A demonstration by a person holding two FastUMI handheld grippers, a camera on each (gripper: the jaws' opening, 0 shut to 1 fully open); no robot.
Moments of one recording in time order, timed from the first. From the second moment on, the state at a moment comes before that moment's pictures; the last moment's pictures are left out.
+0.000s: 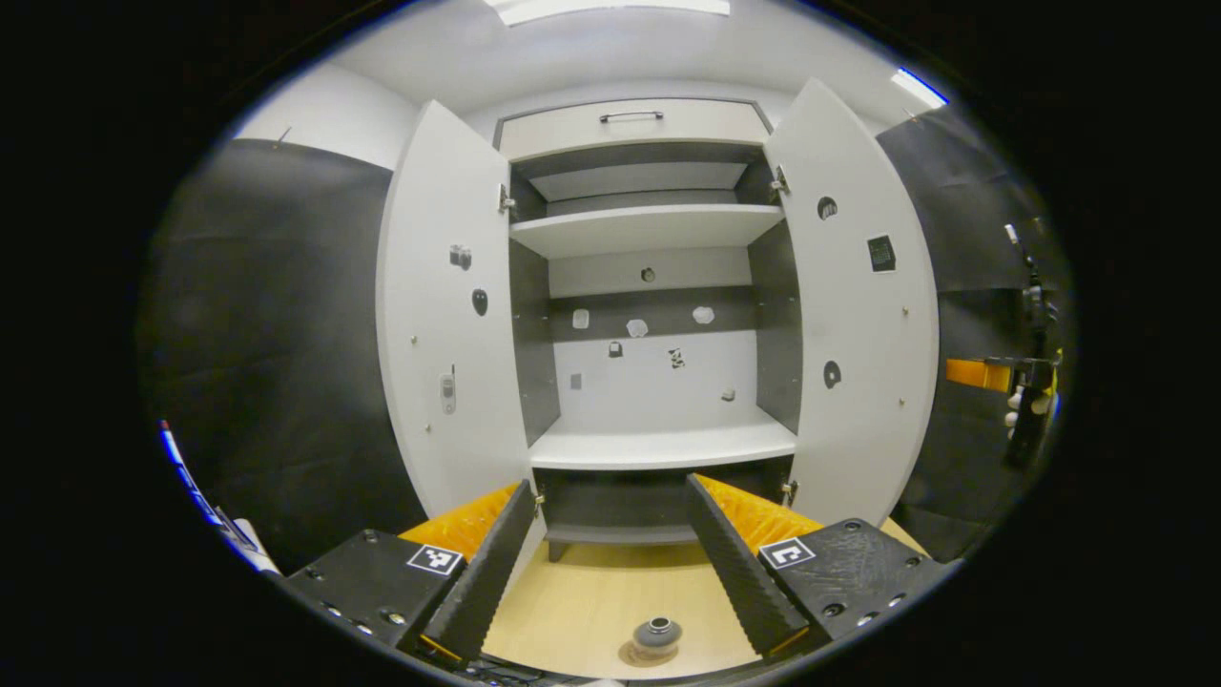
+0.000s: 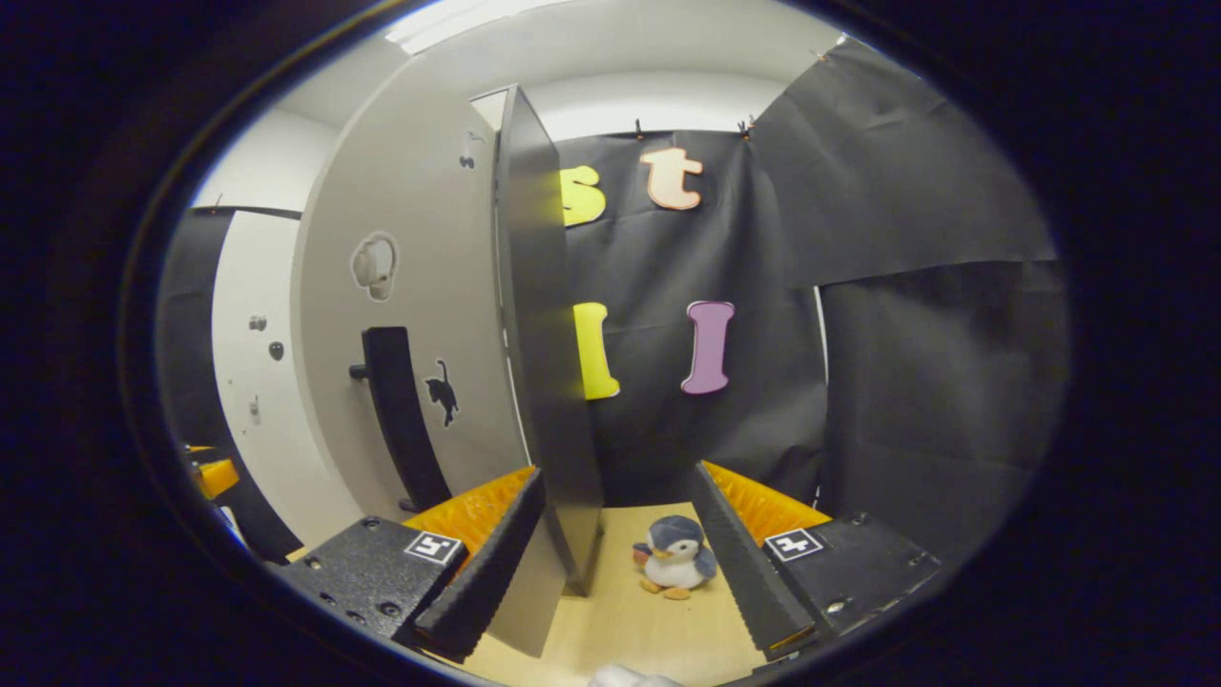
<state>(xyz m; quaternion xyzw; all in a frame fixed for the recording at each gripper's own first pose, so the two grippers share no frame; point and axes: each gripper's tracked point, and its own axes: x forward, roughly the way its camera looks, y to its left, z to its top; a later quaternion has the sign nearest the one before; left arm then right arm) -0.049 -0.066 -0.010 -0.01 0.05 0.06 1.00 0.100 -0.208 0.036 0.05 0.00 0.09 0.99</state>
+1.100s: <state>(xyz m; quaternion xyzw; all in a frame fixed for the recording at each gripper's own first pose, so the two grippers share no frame) -0.024 0.005 -0.015 0.02 0.05 0.00 1.00 0.097 -0.091 0.040 0.03 0.00 0.07 1.00</state>
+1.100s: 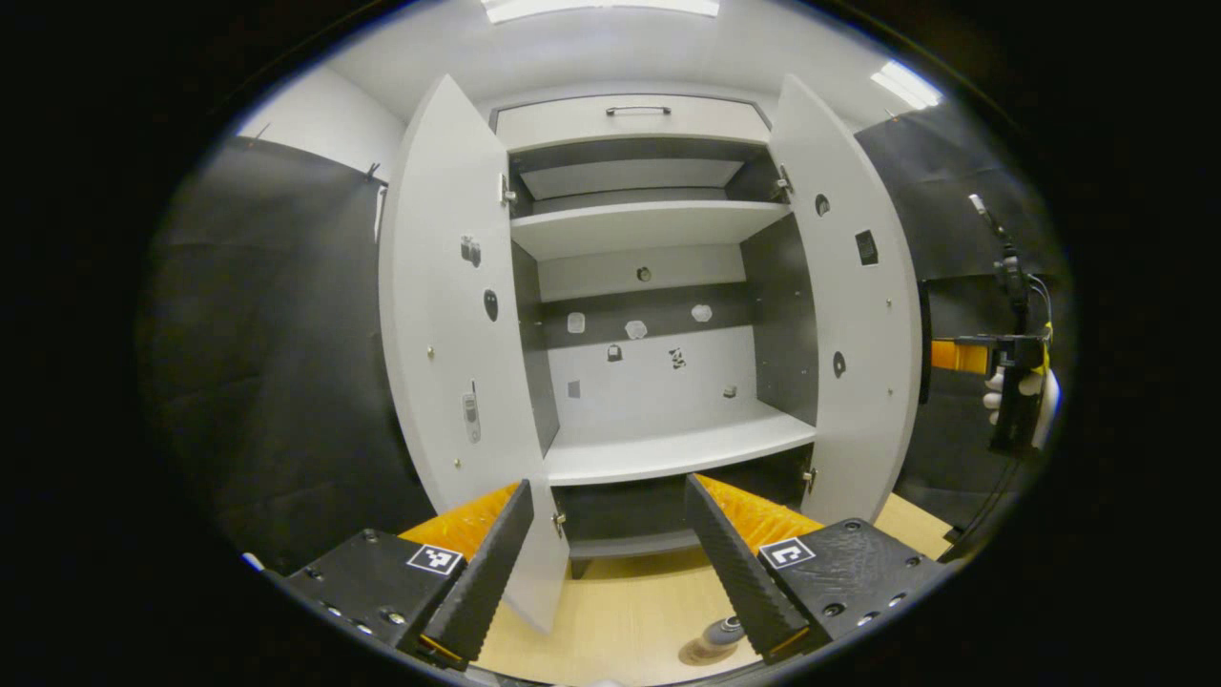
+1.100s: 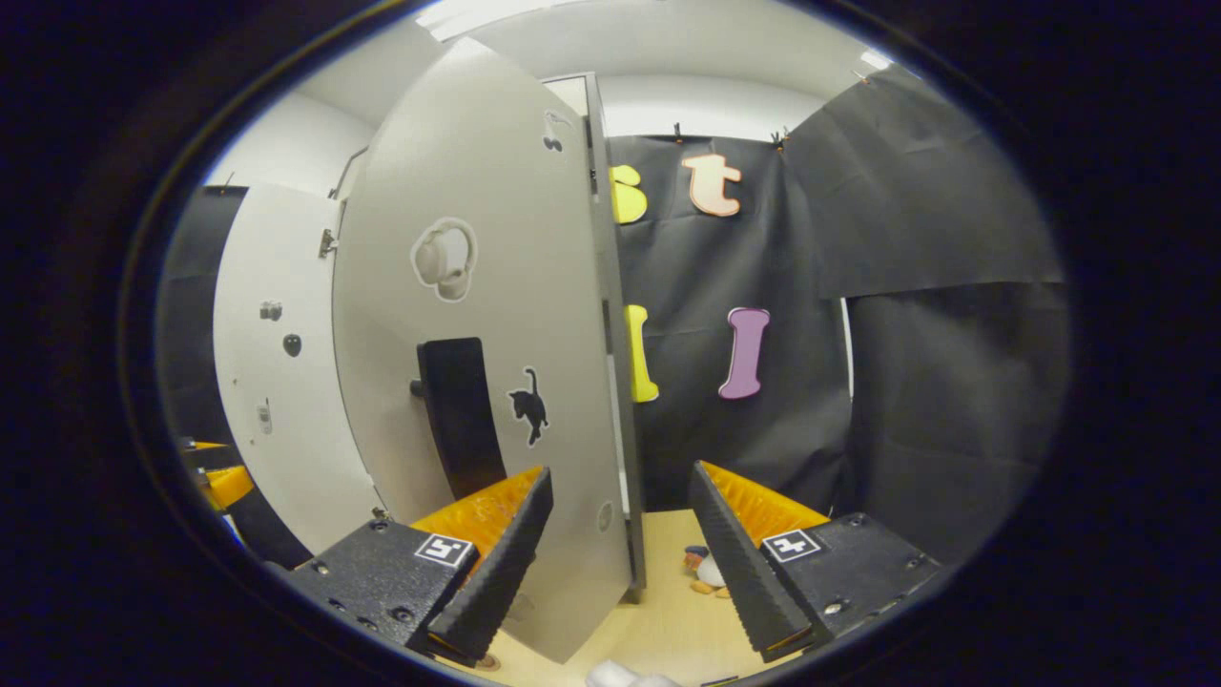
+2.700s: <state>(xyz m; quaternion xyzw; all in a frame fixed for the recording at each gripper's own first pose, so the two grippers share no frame) -0.043 0.205 -0.022 0.03 0.03 0.14 0.99 0.027 0.029 0.010 0.02 0.00 0.11 0.99</state>
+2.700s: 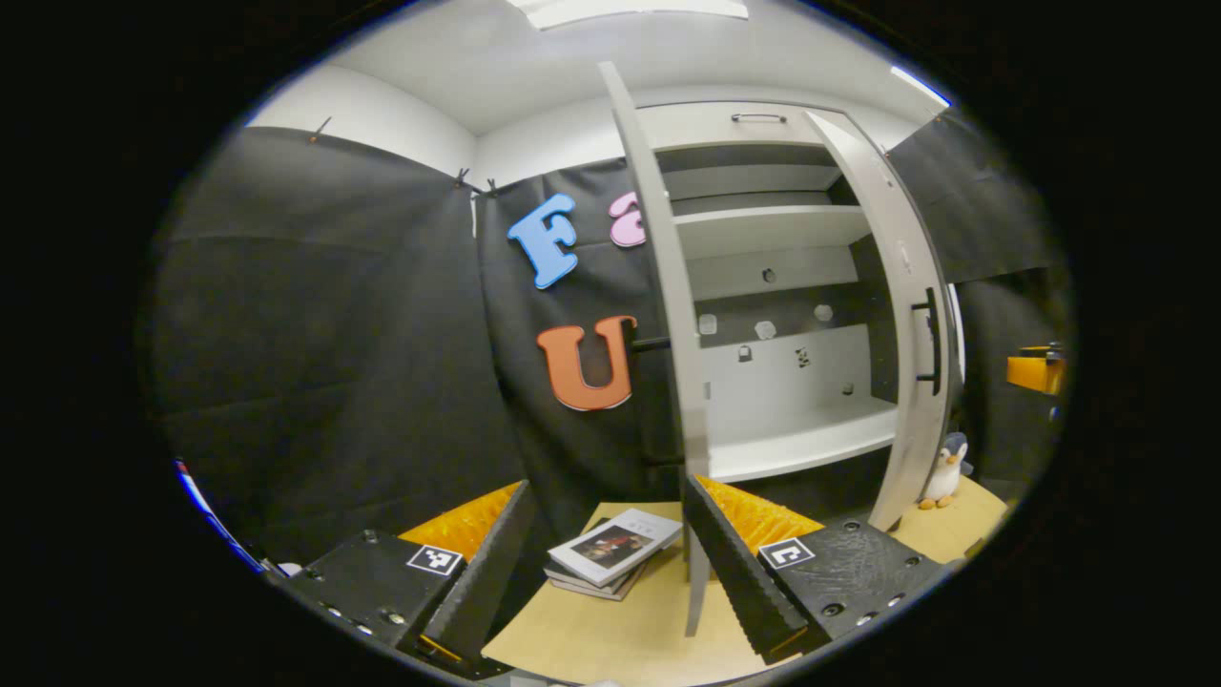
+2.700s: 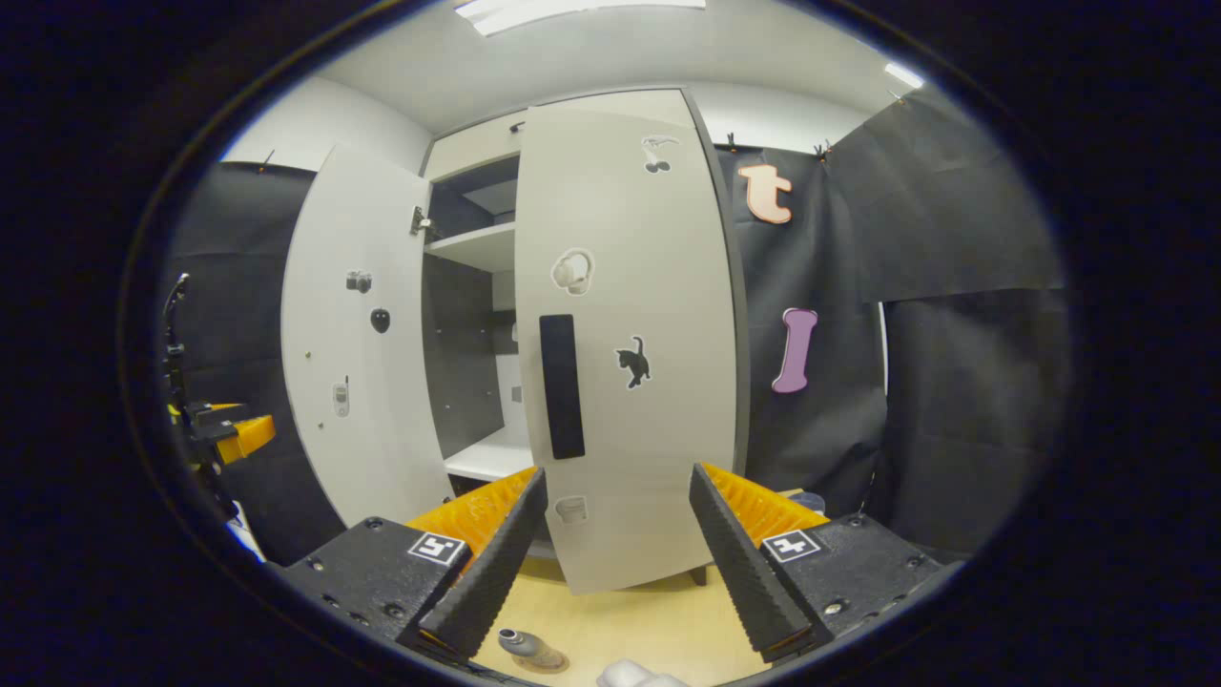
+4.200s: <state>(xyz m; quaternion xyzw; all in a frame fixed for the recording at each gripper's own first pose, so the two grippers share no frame) 0.045 0.244 -0.008 0.00 0.02 0.14 0.99 -0.020 0.043 -0.031 0.00 0.05 0.11 0.99</state>
